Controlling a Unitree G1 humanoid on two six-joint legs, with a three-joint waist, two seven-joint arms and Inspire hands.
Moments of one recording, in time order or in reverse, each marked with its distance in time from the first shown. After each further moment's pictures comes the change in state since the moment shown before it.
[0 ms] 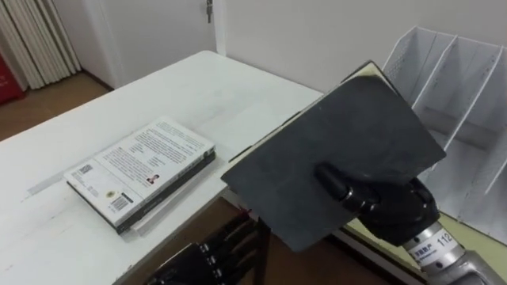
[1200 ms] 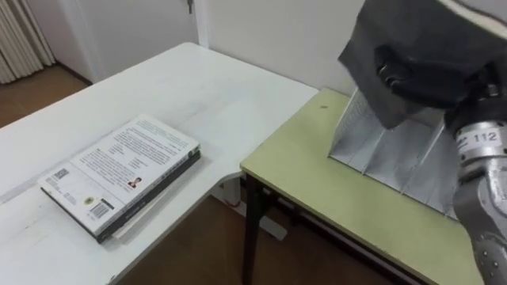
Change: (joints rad) left arm 0.071 -0.125 0.002 0.500 0.380 -0.113 0.227; right arm -0.388 0.013 -0.167 -0.052 -0.745 -0.067 -0.864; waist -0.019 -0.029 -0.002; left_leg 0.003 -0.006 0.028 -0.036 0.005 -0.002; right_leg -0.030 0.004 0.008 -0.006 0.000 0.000
